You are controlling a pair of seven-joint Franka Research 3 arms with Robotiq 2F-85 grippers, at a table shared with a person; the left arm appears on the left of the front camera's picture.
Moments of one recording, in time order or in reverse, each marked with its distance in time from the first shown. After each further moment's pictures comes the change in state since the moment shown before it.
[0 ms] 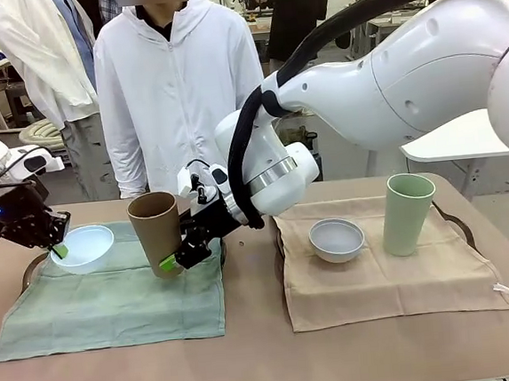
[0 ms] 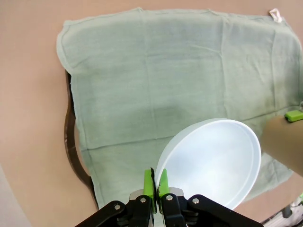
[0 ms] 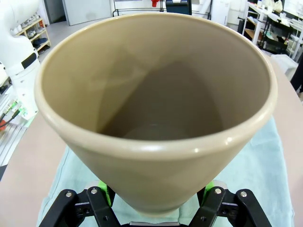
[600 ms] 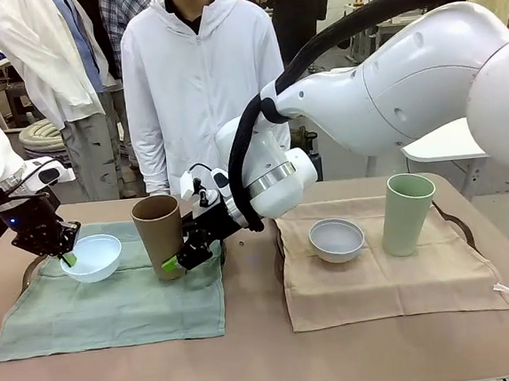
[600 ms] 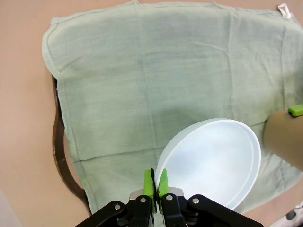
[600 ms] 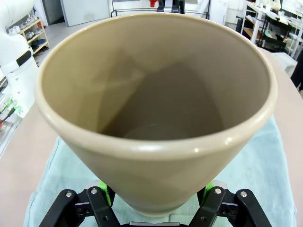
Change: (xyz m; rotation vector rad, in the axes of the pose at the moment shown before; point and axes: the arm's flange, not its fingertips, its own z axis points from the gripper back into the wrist) left arm 0.004 -0.004 -0.025 0.009 0.012 -0.010; right arm -0.016 -0.011 -0.006 -0.004 -0.004 -0.008
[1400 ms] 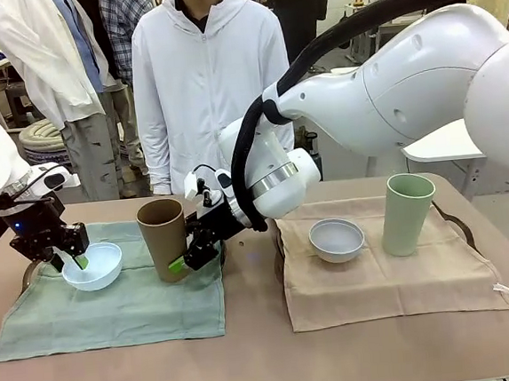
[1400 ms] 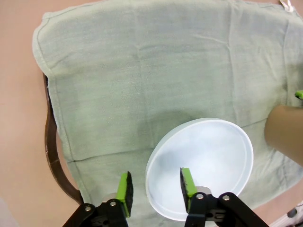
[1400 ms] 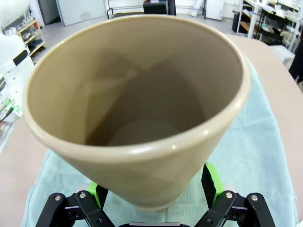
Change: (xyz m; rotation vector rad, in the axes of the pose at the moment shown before) left arm -0.001 -0.003 -0.008 0.000 0.021 -0.008; right arm -0.006 -0.003 0.008 -0.015 0.029 -0.037
